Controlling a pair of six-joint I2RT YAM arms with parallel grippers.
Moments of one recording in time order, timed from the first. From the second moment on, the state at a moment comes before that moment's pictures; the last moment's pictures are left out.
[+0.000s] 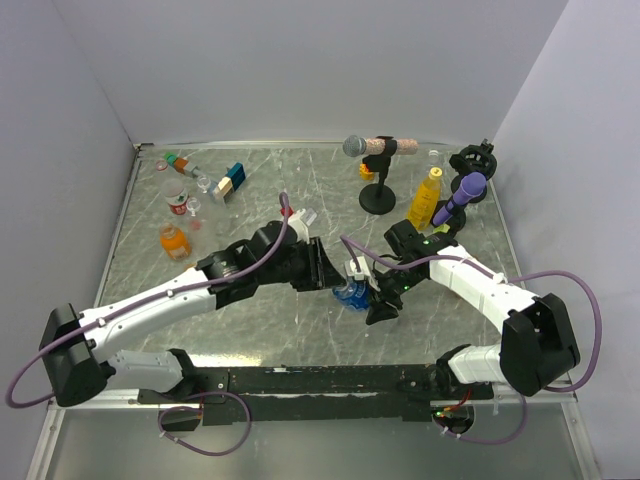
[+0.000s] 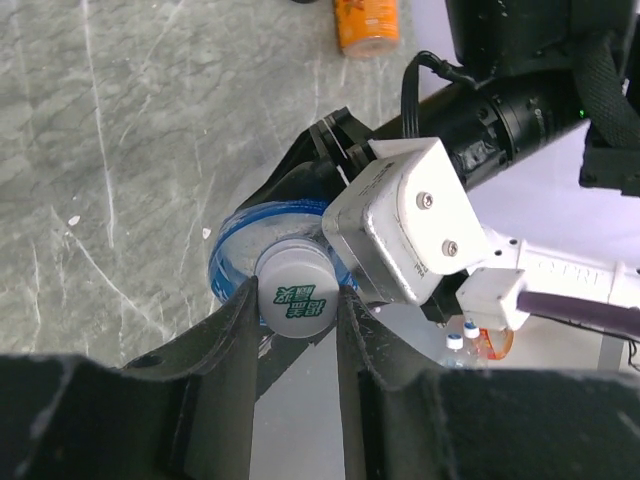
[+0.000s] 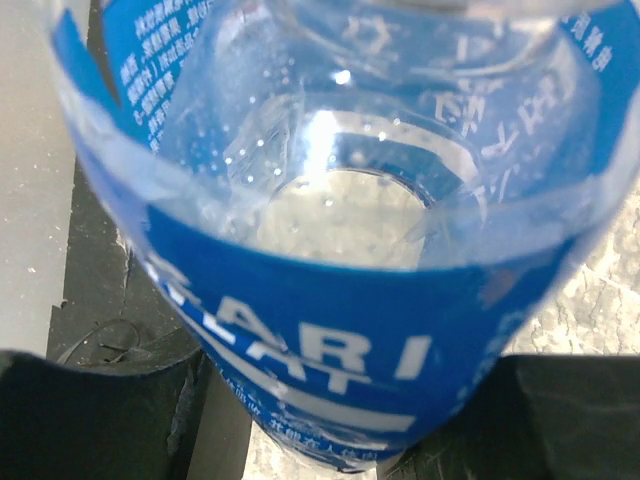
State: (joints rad) left arm -0.97 1.22 1.00 -0.29 0.16 -0.97; right arm 0.48 1.31 0.87 -0.98 -0.85 -1.10
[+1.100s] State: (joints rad) left arm -0.94 0.95 0.65 0.05 0.43 0.07; right arm 0.48 1.31 0.87 -0.98 -0.85 -1.11
